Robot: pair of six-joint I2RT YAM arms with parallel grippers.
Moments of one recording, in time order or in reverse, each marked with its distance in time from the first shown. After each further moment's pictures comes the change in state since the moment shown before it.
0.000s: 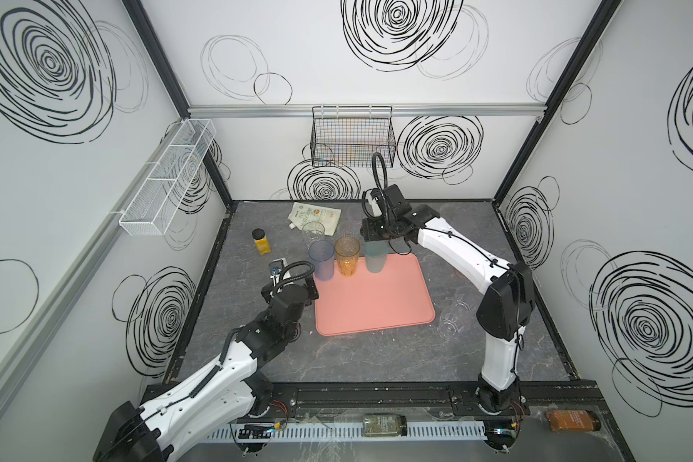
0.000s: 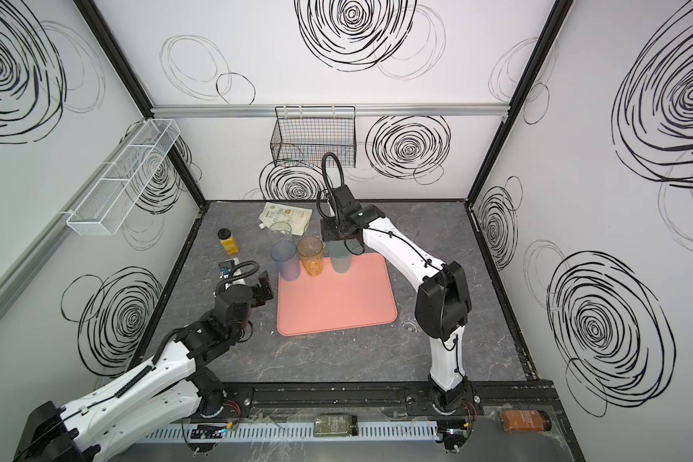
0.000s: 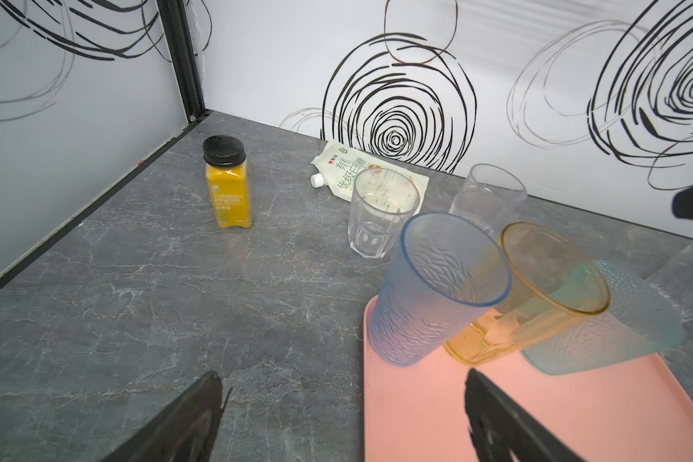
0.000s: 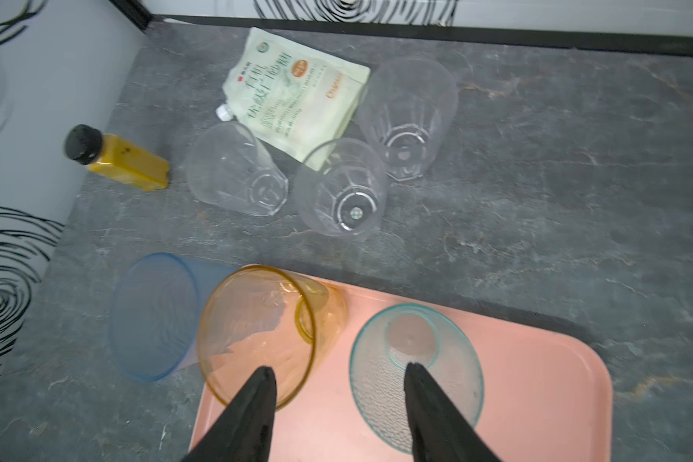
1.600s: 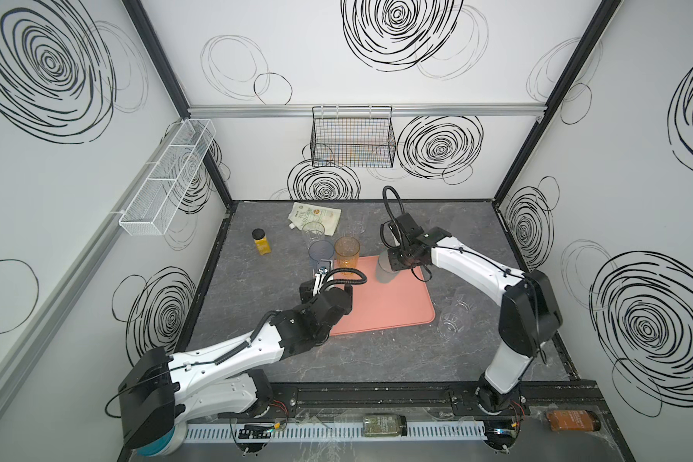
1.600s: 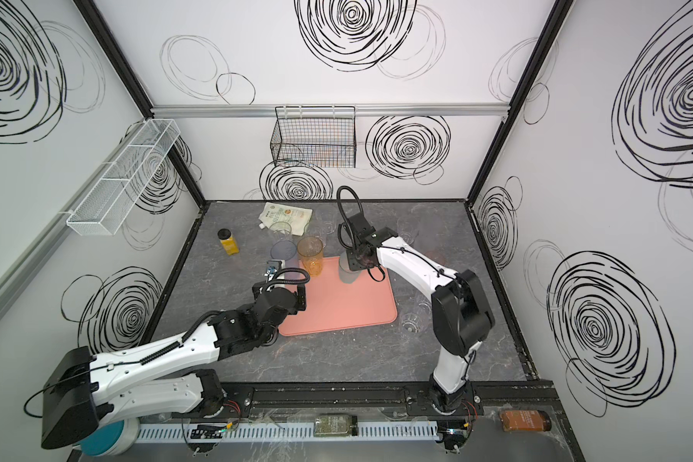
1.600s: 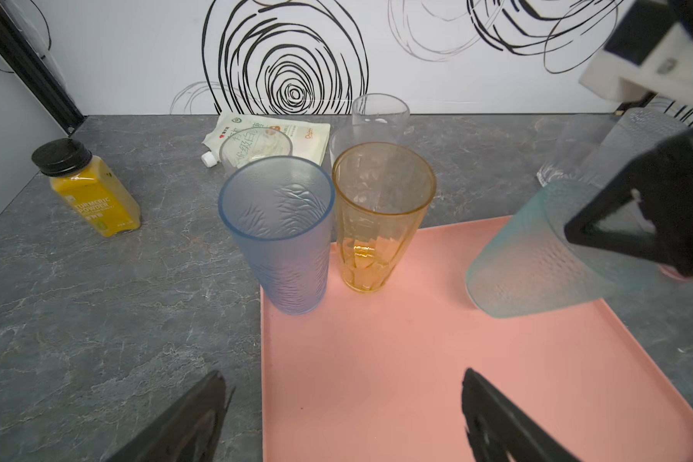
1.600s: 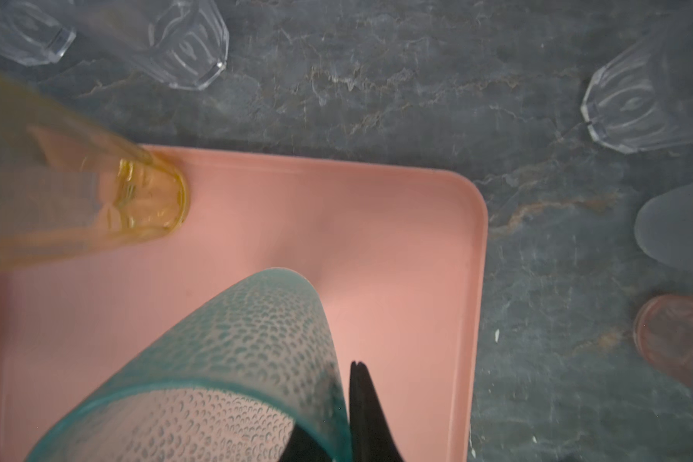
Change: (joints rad) left arm -0.329 0.291 0.210 -0.085 -0.084 -0.027; right arm -0.068 -0.094 -0.345 -0.063 0.180 -0.047
